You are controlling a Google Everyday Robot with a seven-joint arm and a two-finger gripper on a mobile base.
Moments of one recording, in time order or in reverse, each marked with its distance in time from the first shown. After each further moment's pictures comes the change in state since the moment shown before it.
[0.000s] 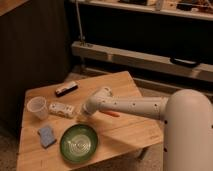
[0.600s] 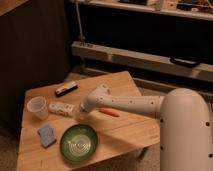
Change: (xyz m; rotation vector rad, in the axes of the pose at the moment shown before) arm 0.014 0.000 0.003 0.026 -0.021 -0.043
